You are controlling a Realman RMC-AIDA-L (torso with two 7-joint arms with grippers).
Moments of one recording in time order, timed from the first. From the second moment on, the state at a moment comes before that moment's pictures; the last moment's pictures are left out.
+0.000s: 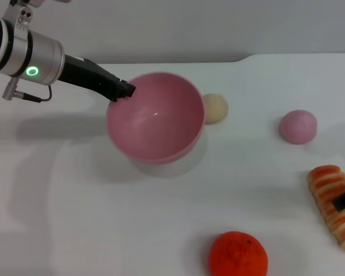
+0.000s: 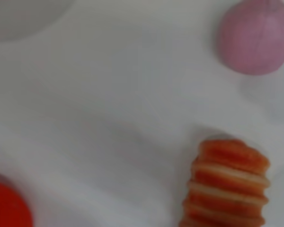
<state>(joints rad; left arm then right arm) -0.76 -2.00 1.11 0.95 2.29 1.28 -2.19 0.45 2.07 -1.33 -1.51 -2.78 -1.76 2.79</state>
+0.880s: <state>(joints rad) -0.75 -2.01 1.11 0.95 2.29 1.28 -2.18 0.46 2.07 -1.35 -1.37 -2.80 -1.66 2.78</state>
